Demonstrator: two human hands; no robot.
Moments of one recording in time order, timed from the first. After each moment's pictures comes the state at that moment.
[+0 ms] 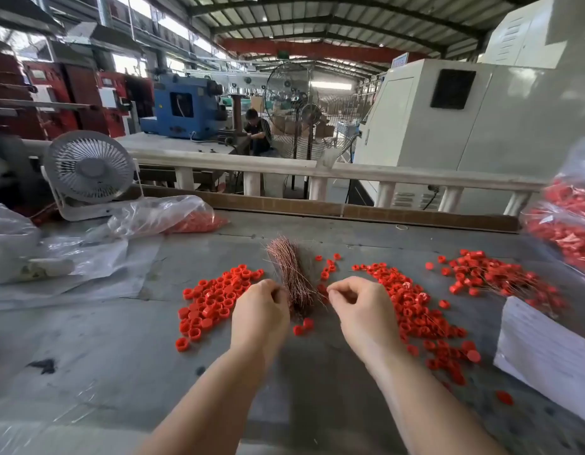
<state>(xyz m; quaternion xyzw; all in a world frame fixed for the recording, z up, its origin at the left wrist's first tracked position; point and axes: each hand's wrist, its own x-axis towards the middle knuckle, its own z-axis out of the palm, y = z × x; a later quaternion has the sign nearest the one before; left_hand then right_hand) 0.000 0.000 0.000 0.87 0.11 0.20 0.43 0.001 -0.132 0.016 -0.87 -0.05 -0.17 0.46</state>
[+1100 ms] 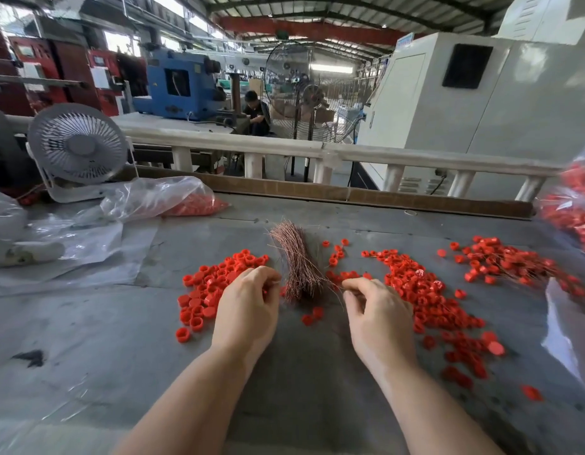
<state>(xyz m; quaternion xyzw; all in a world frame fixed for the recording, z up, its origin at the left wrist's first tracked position) -0.003 0.029 -0.014 0.88 0.00 0.31 0.37 -0.001 -0.132 -0.013 -0.93 -0.02 -0.24 0.29</state>
